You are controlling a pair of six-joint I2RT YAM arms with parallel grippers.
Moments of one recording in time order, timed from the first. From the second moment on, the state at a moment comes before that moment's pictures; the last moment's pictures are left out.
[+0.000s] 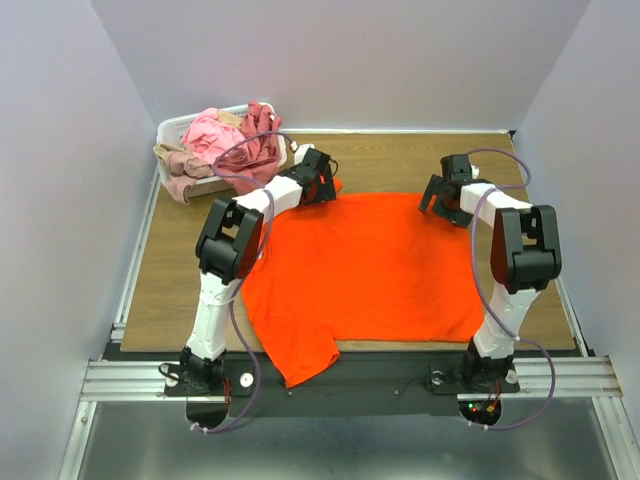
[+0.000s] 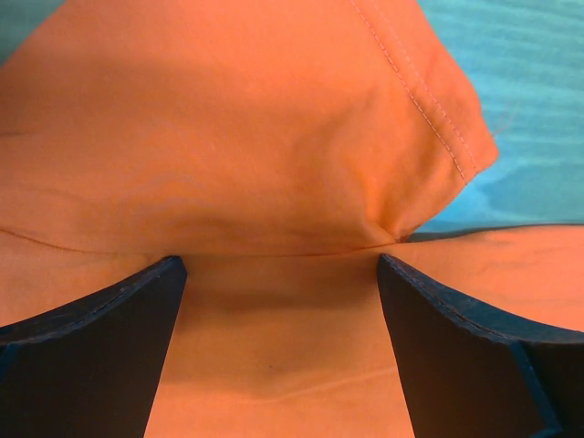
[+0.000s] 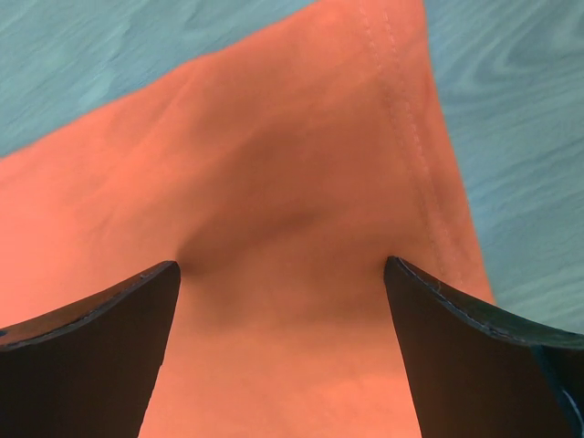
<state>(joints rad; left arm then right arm) -0.51 2.20 1.67 -0.34 -0.30 -0.58 0.06 1.90 1.27 -0.39 0.23 0.48</state>
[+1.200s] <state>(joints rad) -0.68 1.74 1.50 -0.43 -0.23 -0.60 0.01 1.48 1.24 -0.45 0.26 0.51</state>
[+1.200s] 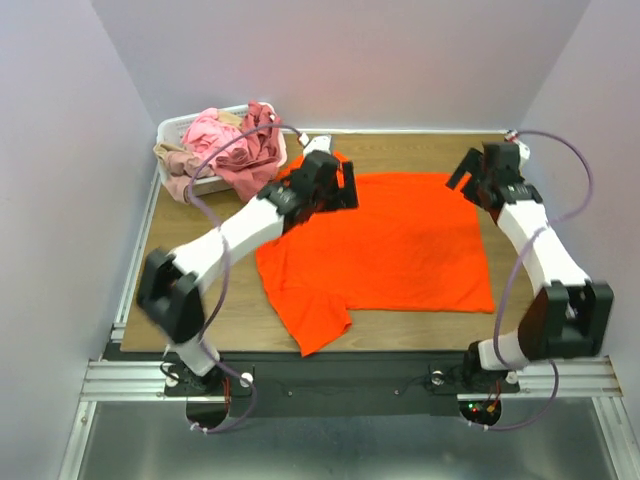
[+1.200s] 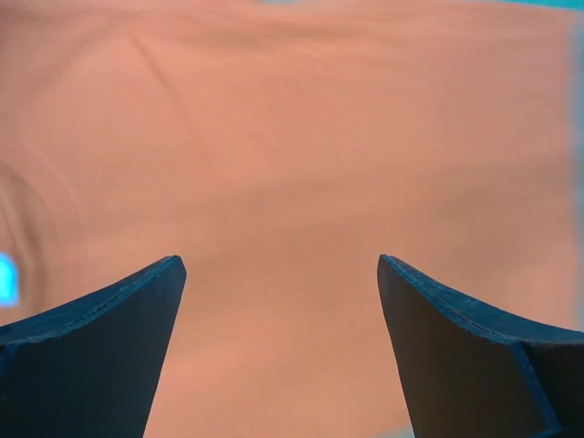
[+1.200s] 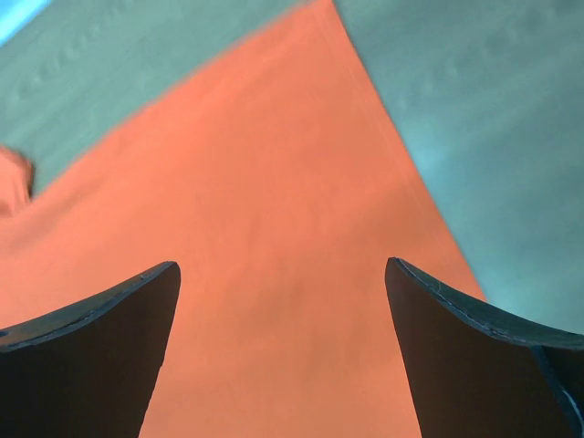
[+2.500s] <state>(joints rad) -1.24 1.10 0.48 -0.50 -0.25 -1.62 0.01 0.83 0.66 -0.68 0.14 0.67</state>
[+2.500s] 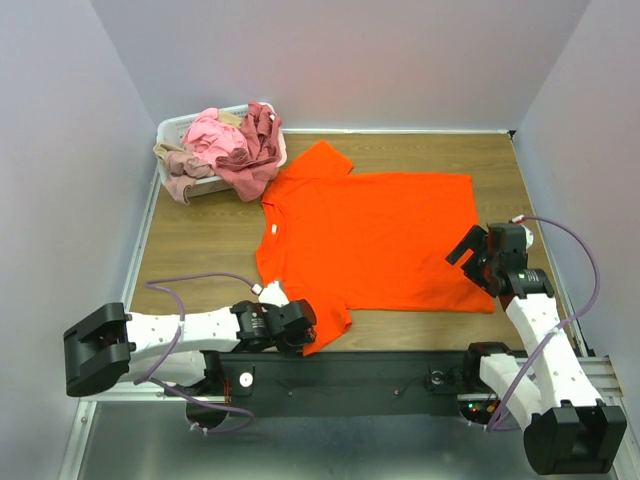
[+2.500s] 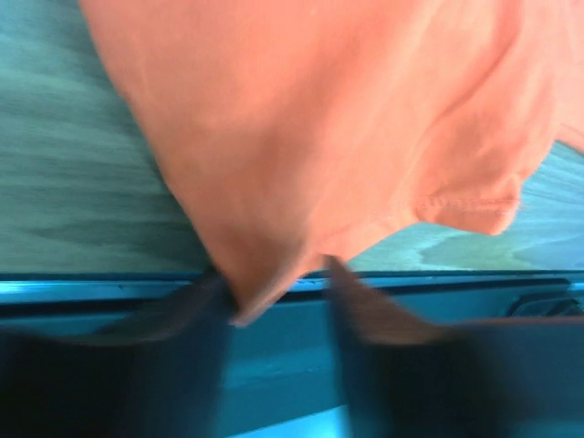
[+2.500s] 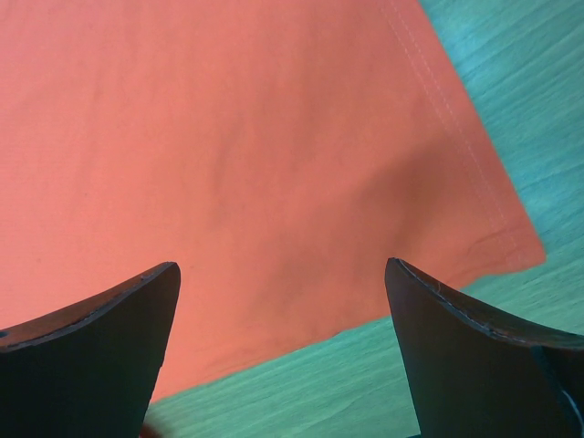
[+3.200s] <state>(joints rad) -1.24 0.93 0.43 -0.45 -0.25 -1.61 0.01 0.81 0.55 -0.85 0.17 0.97</state>
